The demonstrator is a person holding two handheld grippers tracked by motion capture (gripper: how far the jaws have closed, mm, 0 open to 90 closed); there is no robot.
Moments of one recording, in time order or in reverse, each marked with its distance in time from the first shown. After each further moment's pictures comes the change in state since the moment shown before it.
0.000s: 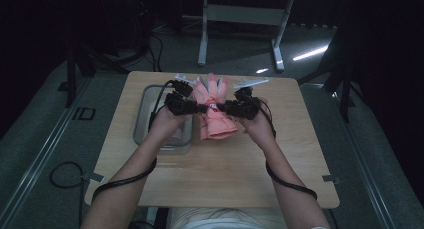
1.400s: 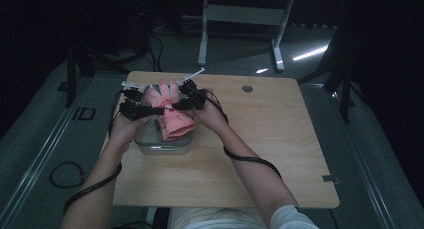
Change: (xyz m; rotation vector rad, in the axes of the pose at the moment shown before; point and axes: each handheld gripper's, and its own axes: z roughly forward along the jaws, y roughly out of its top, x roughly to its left) left arm 0.113 -0.081 -0.036 -0.045 0.060 -0.238; right arm 0.054 0.050 0.140 0.195 0.104 -0.103
